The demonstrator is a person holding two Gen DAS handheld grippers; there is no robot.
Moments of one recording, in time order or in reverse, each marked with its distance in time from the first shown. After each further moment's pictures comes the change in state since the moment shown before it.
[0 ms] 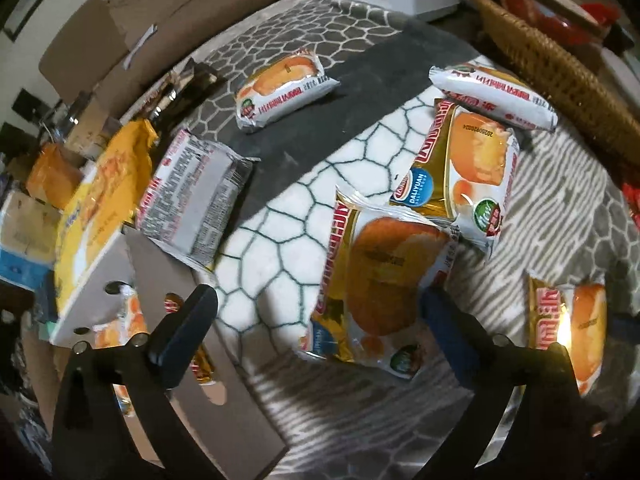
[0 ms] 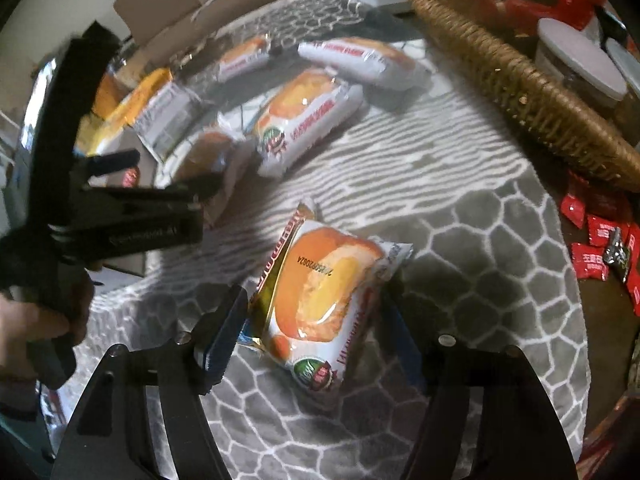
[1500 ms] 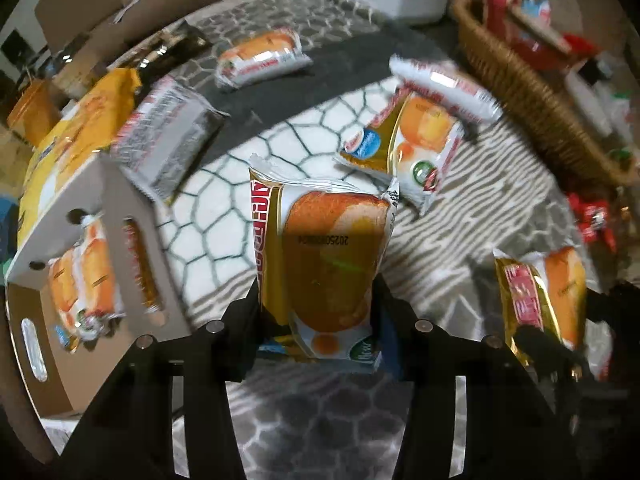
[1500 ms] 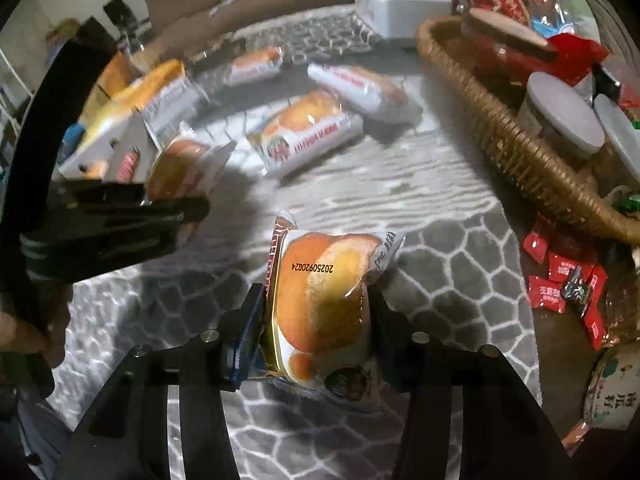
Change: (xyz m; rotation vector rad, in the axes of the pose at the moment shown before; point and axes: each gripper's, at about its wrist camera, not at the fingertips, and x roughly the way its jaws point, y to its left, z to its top) left arm -0.032 0.003 -0.028 -0.132 0.034 -0.189; right arm -0.040 -0.007 -0.008 -0.096 -0.093 -0.046
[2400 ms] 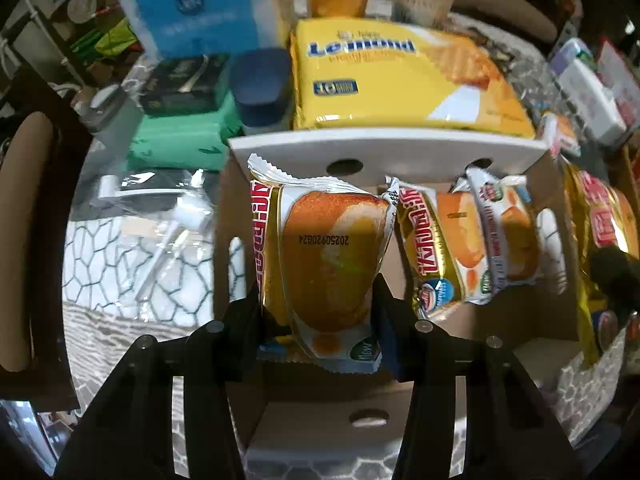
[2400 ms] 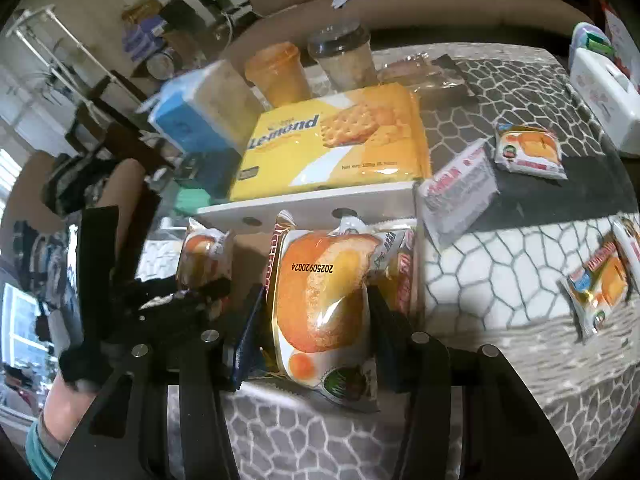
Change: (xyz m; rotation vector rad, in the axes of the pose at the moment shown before) left arm -0.026 0.294 -0.074 -0.421 0.042 0.122; right arm 0.063 0.263 0.116 -0.160 0.071 0.245
